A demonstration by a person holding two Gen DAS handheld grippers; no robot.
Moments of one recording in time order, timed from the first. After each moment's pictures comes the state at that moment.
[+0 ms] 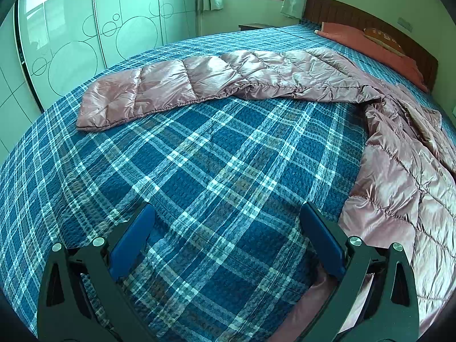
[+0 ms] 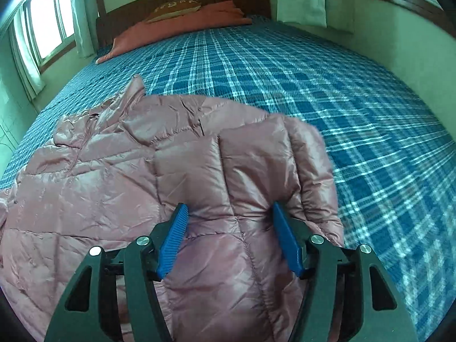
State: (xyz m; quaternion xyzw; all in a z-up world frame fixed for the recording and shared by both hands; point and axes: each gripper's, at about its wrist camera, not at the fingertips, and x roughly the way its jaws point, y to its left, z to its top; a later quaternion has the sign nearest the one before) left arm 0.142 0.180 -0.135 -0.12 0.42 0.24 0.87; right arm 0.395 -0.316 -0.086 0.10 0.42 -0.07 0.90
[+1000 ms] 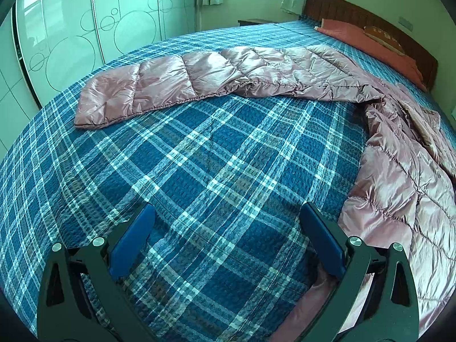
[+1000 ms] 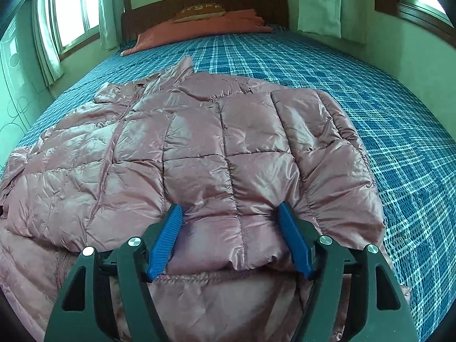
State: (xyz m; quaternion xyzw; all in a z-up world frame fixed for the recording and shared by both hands) left arm 0.143 0.179 -0.137 -0.13 0.42 0.24 0.86; right arm 0.338 -0.263 -0.115 0.06 0.40 -0.05 0.91
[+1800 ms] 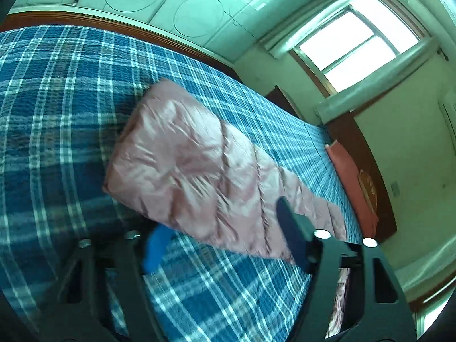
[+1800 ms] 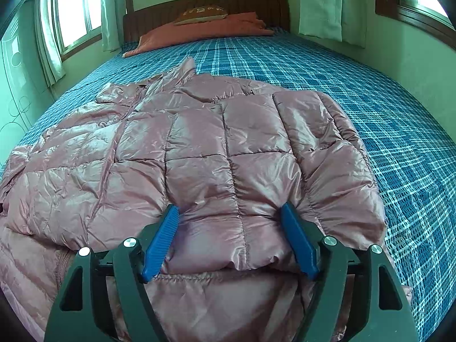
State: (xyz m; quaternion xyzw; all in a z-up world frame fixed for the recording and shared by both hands) left arm 0.162 0.306 -0.153 -0.46 0.21 0.25 0.83; right arm 0.336 -0.264 -0.116 0.06 0.40 -0.04 0.91
